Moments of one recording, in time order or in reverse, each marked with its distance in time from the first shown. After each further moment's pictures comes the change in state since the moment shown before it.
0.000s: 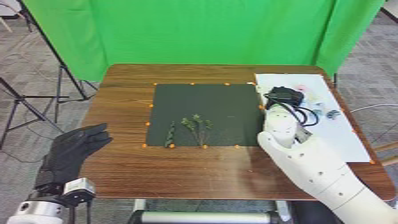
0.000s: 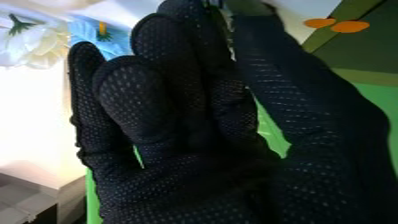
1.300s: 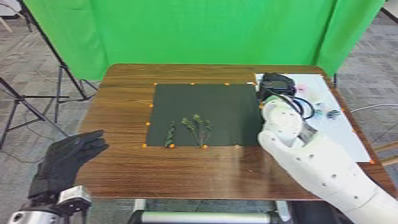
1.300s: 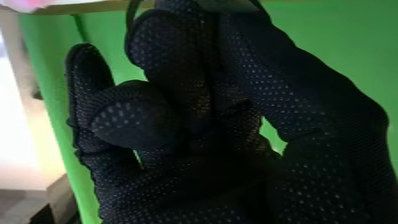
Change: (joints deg) left arm 6.0 -0.3 -2.5 -2.3 -0.1 1.6 1.0; right arm 0.2 4.3 -1.6 -12.4 5.3 6.5 -2.0
